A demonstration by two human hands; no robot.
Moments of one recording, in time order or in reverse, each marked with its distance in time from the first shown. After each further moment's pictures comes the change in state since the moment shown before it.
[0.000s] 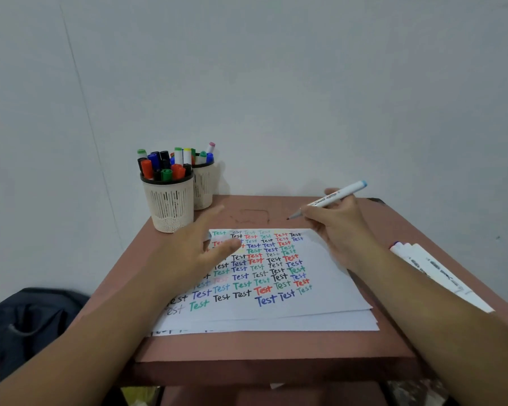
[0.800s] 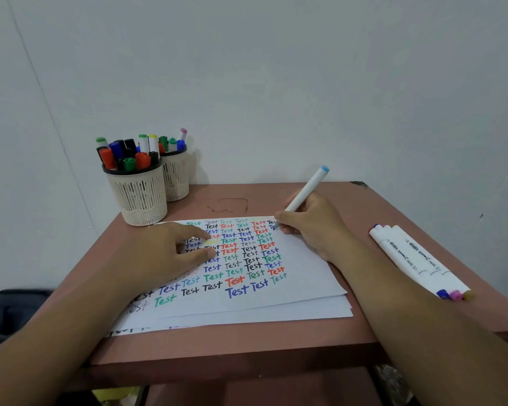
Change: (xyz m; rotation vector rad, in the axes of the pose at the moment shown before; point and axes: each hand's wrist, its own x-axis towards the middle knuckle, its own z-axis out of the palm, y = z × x) left_hand 0.010 0.001 0.003 0.279 -0.139 -0.039; right_hand 0.015 0.031 -0.025 -0.361 -0.096 0.023
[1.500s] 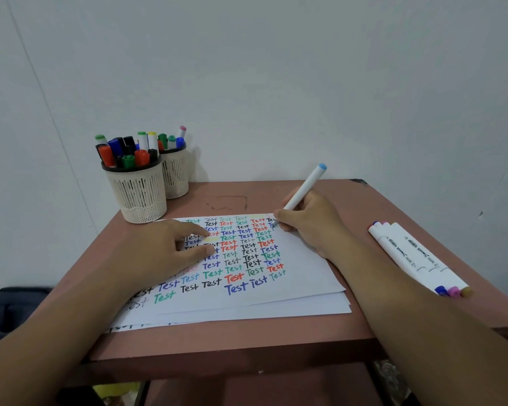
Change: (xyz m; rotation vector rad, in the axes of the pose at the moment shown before) left_hand -0.002 0.003 -0.001 -0.030 -0.008 -0.003; right_hand -0.005 -0.003 0.002 -0.087 0.019 -0.012
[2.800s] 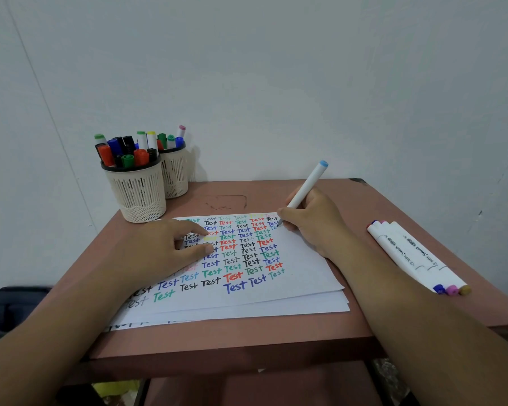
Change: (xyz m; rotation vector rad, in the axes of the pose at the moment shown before) left_hand -0.001 0.001 -0.002 0.024 -0.006 -0.002; right_hand 0.003 0.005 -0.002 -0.017 0.047 -0.011
